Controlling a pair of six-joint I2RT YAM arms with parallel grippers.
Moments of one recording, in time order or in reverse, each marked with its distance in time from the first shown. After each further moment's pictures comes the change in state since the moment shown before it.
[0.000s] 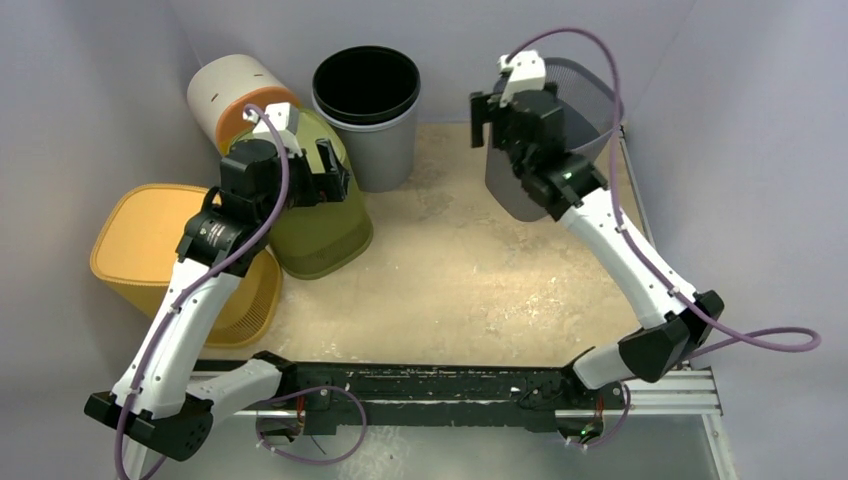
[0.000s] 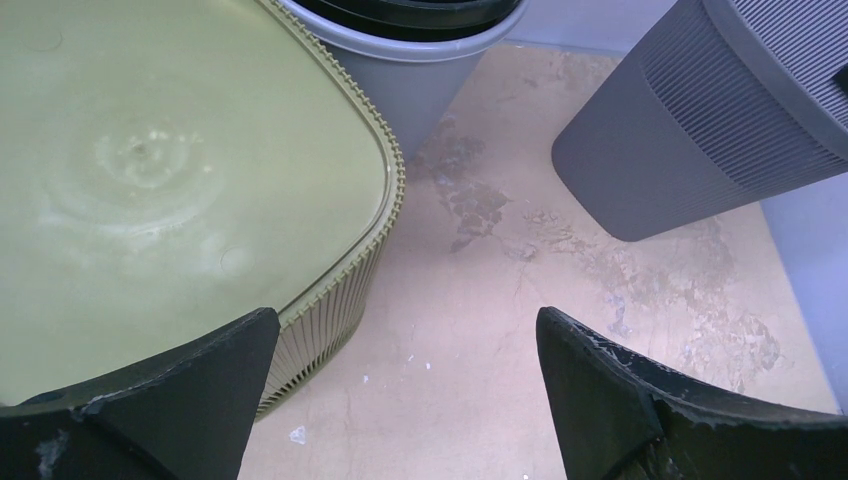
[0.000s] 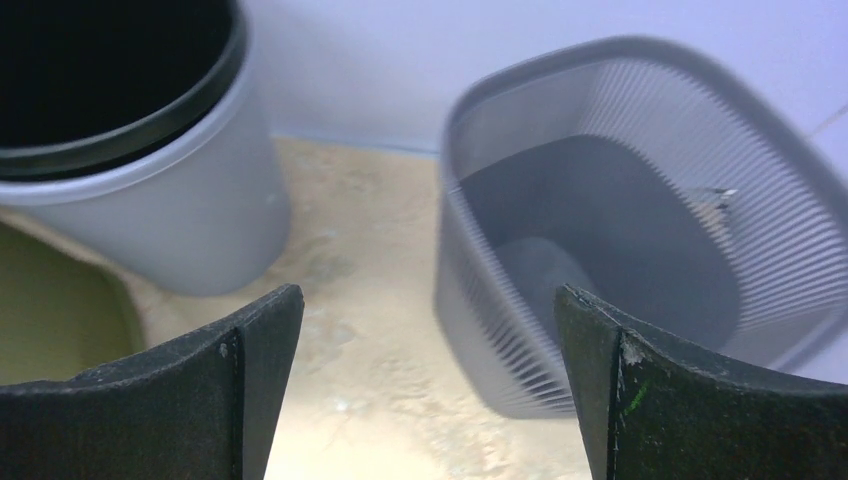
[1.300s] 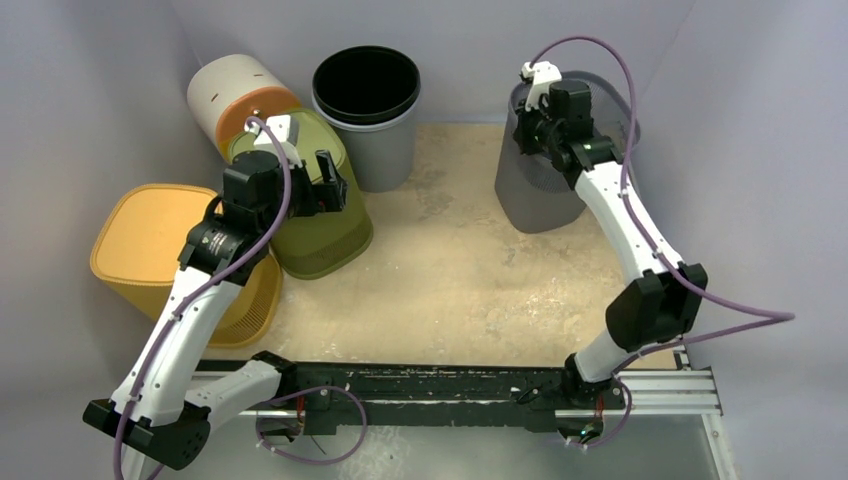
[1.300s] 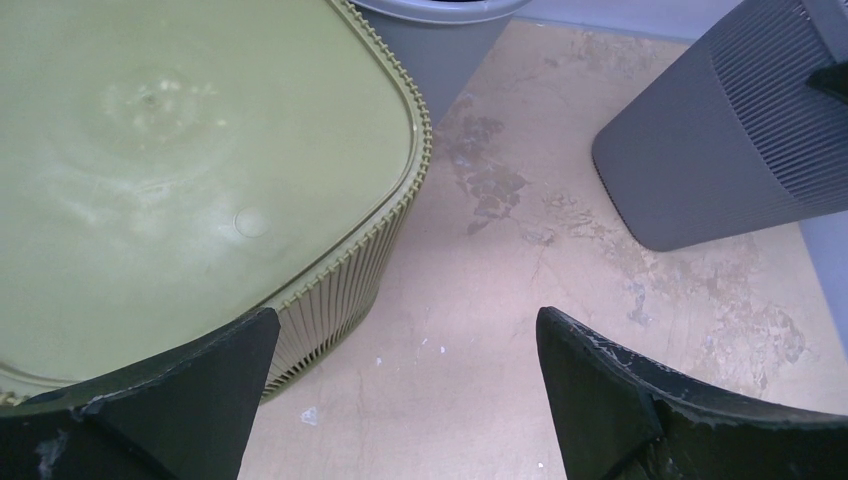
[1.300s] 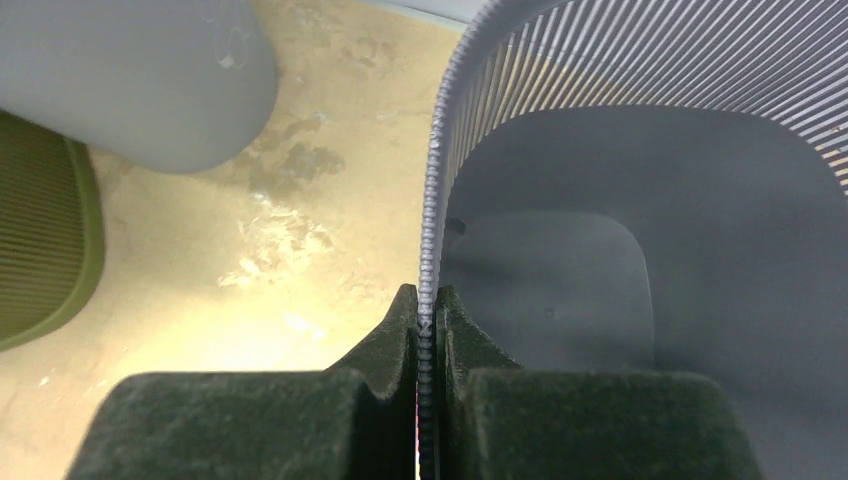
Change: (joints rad) left arm 0.000 -0.053 -0.092 0.015 -0.017 0.001; right arm -0.363 0.156 0.031 -0.114 -0.544 -0.082
